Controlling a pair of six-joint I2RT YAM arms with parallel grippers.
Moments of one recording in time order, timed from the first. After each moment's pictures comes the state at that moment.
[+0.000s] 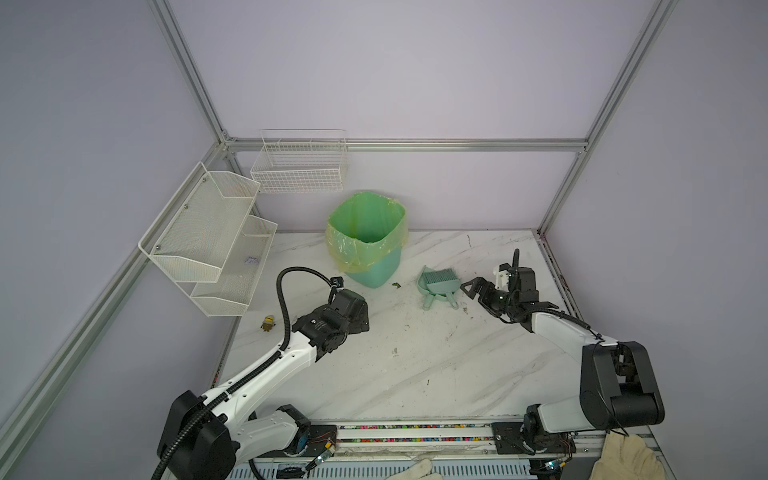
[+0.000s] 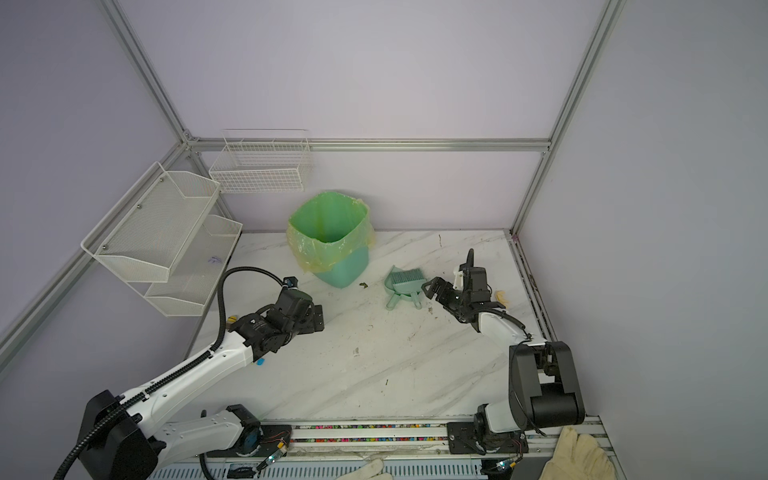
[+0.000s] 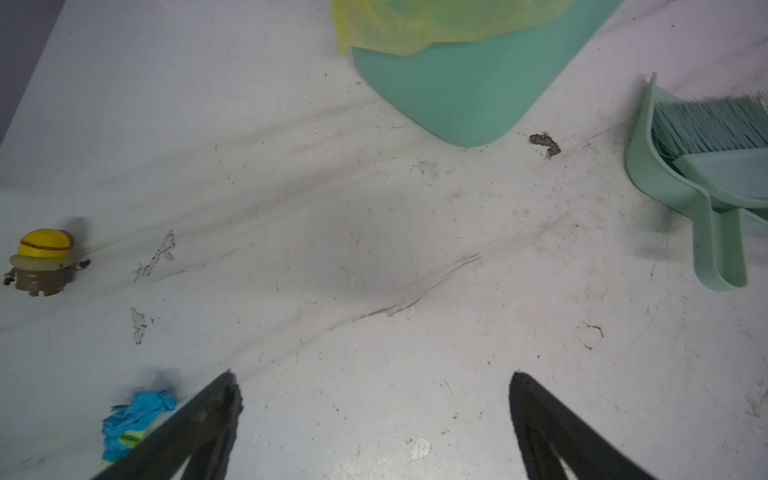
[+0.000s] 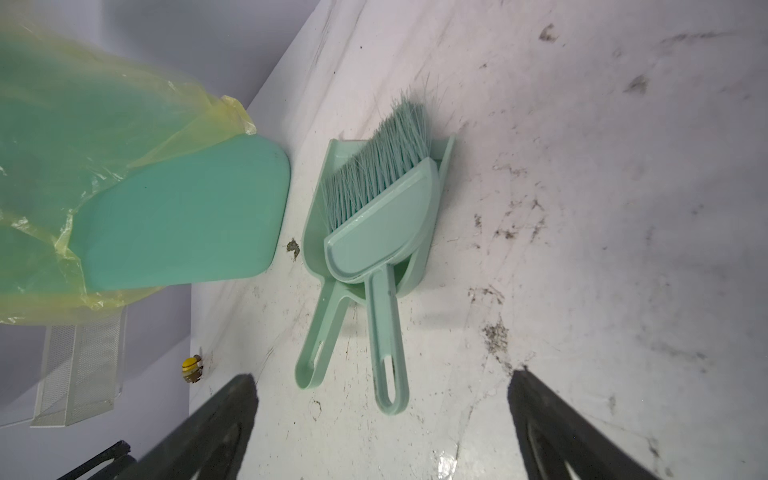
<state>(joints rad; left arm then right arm) -0.56 1.15 0.84 -0.63 -0.45 -0.58 0.10 1.42 0.75 -0.04 -0.45 0.68</state>
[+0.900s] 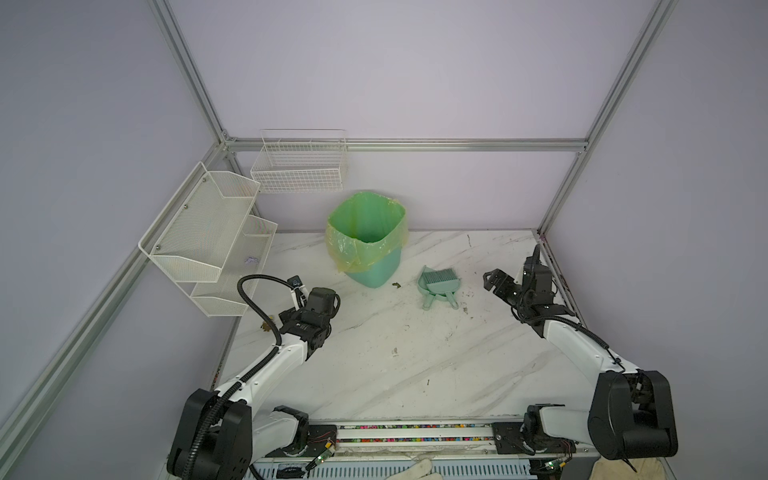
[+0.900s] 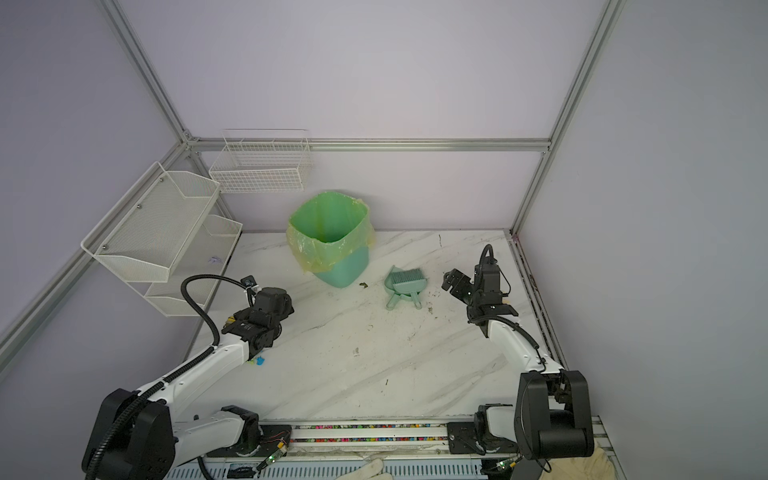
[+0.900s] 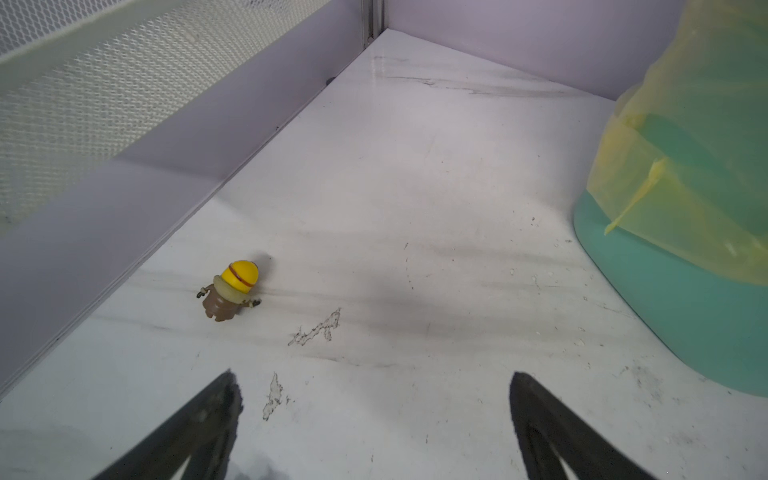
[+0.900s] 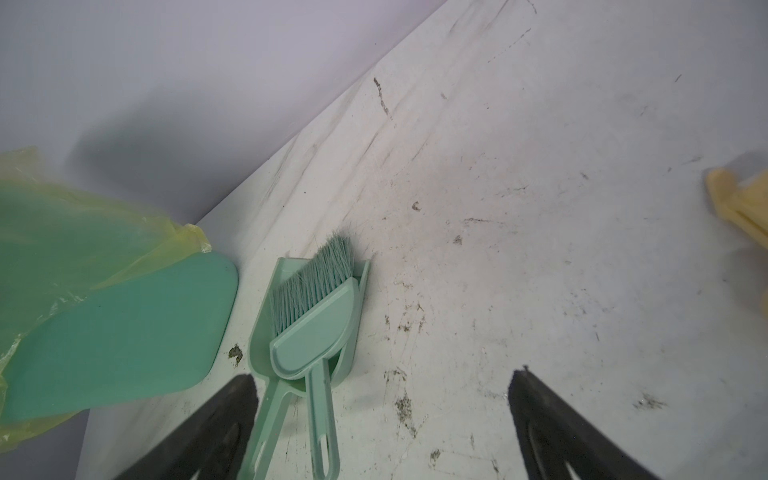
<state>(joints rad) -0.27 1.18 0.64 -0.20 -0.72 -0.54 0.06 1.29 0.76 -0.06 -0.13 0.63</state>
